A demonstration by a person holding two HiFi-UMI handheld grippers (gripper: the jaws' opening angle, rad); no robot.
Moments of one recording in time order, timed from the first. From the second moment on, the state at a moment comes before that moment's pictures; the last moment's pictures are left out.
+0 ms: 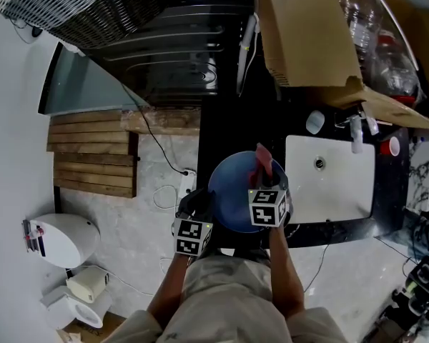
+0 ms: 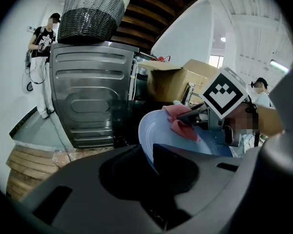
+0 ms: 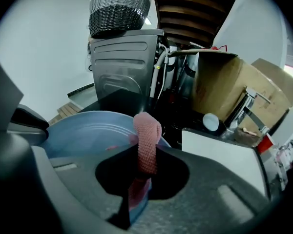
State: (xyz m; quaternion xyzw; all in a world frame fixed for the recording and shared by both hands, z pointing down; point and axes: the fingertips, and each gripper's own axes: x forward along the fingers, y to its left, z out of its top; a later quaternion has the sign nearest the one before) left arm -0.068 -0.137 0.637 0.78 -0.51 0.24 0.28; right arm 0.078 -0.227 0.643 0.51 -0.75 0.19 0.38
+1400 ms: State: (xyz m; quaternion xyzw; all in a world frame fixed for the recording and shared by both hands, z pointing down) left arm -0.070 -0.117 0.621 0.80 -0.49 0.23 0.26; right arm 0.029 -0.165 0.593 0.47 -0.80 0.16 0.32
